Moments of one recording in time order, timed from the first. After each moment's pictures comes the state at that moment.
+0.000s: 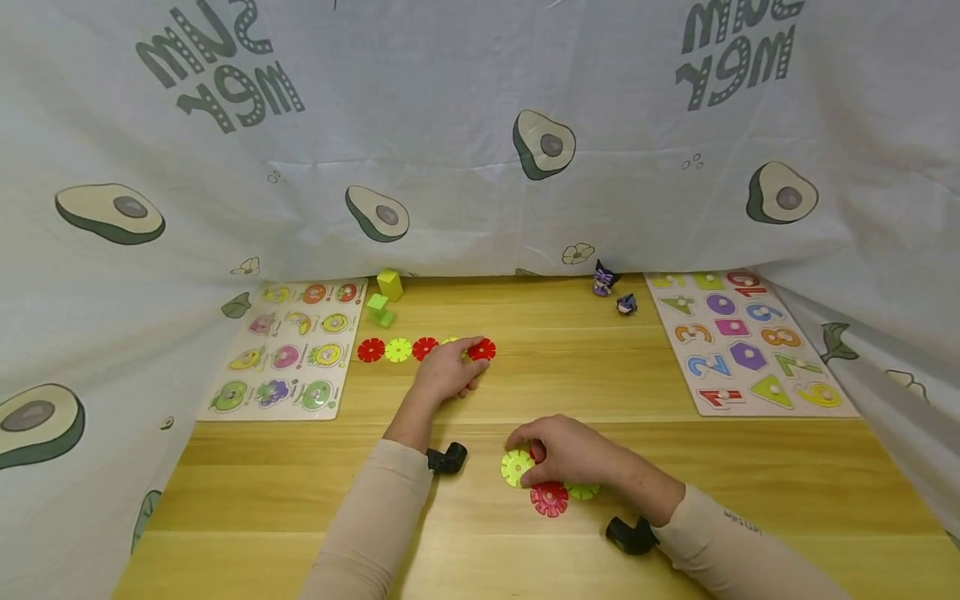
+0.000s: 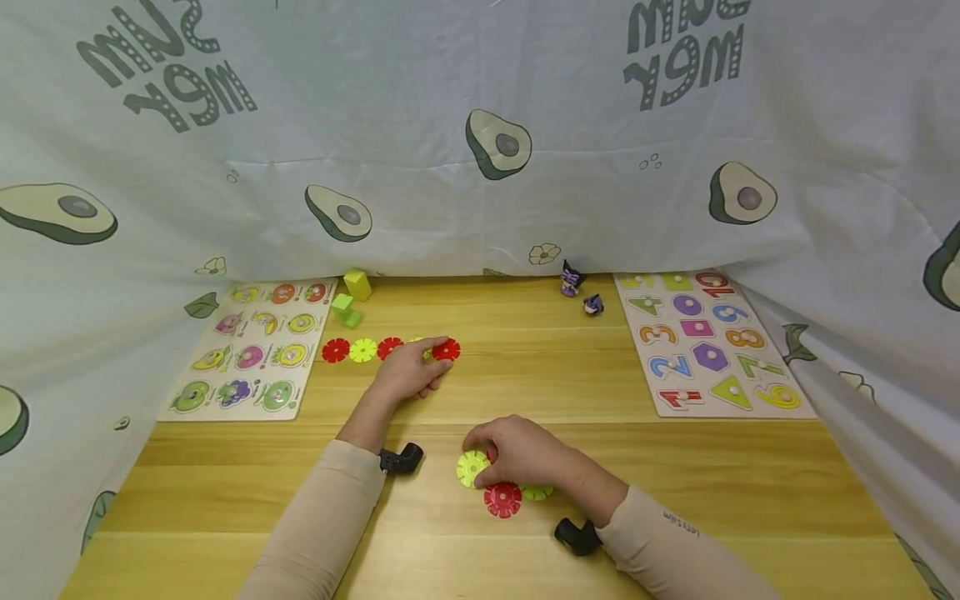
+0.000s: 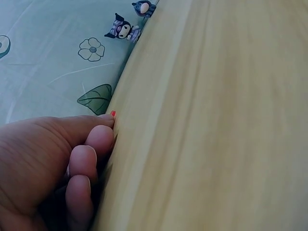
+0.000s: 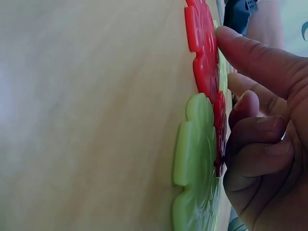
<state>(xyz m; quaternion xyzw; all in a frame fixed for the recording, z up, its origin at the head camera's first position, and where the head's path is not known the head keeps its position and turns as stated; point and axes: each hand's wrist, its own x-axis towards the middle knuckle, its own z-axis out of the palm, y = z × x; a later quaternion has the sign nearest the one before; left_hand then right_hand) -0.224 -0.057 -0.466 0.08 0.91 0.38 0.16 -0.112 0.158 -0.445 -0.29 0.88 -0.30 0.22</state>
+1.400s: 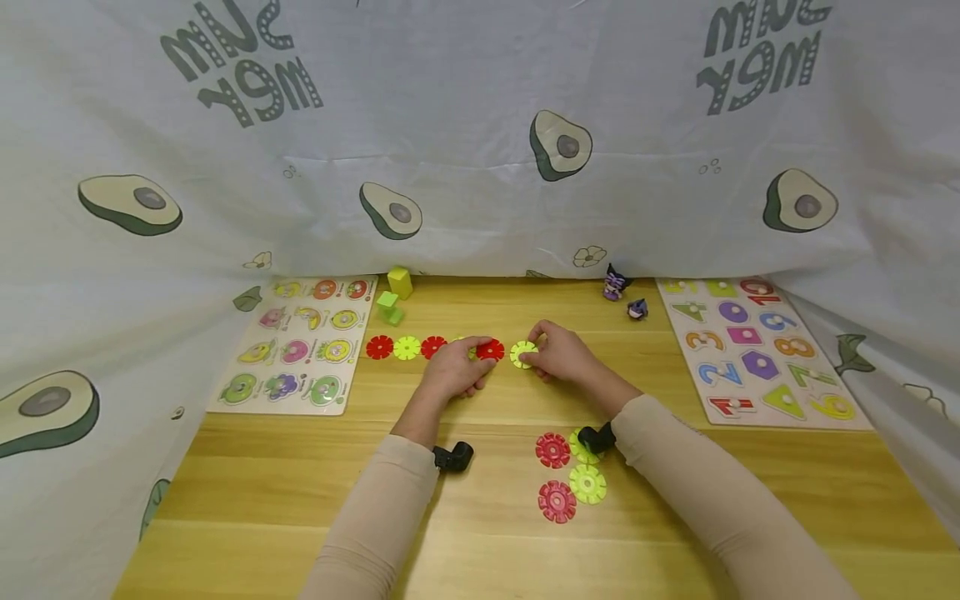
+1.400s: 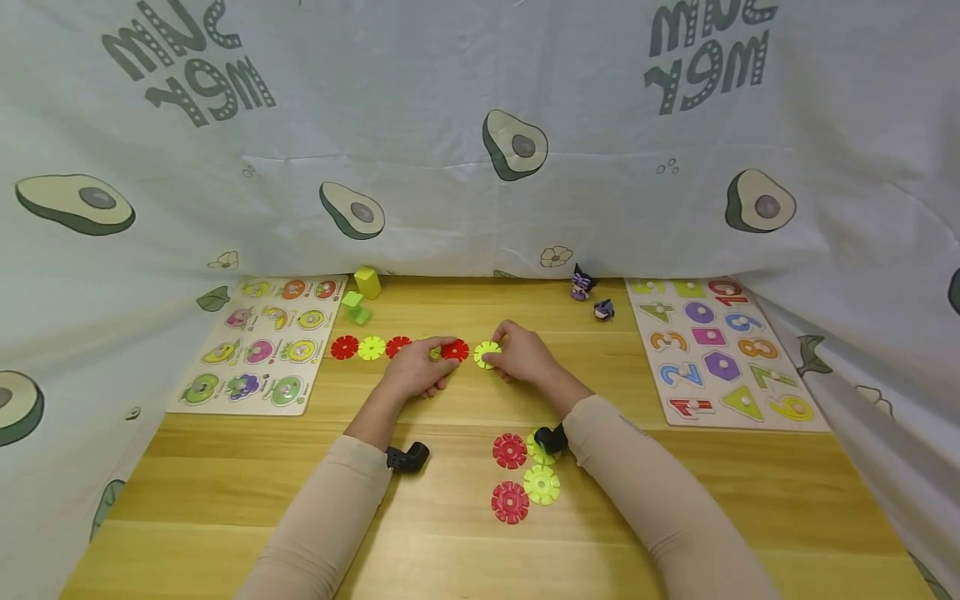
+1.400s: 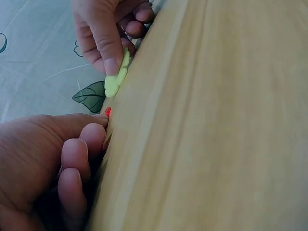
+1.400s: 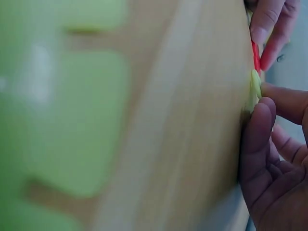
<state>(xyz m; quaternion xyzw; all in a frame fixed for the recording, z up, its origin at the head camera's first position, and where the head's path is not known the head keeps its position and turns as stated) -0.228 -0.056 -0.469 0.03 0.89 0.42 0.18 -0.237 0.150 -0.447 -0.01 0.91 -0.38 0.17</state>
